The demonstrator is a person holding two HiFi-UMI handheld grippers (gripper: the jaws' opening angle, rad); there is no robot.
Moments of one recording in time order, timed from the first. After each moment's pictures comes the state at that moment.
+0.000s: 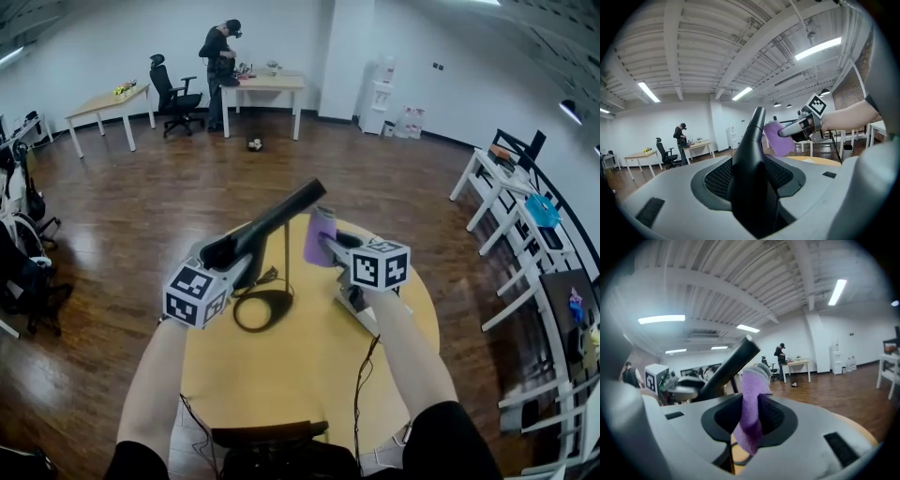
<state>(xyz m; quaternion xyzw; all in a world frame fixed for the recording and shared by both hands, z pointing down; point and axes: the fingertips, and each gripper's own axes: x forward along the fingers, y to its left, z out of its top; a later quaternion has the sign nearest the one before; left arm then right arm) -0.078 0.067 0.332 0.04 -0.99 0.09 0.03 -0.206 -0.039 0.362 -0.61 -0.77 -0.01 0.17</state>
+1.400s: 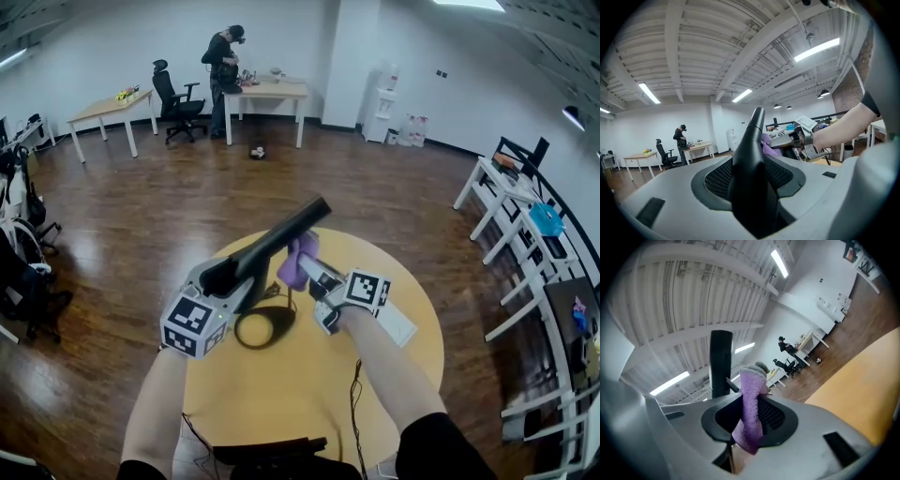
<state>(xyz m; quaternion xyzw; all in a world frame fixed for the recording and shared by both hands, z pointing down) -0.066 0.067 0.336 0.03 -1.00 0.09 0.02 -0.189 0.014 0.397 -0.66 -0.65 0.29 0.25</state>
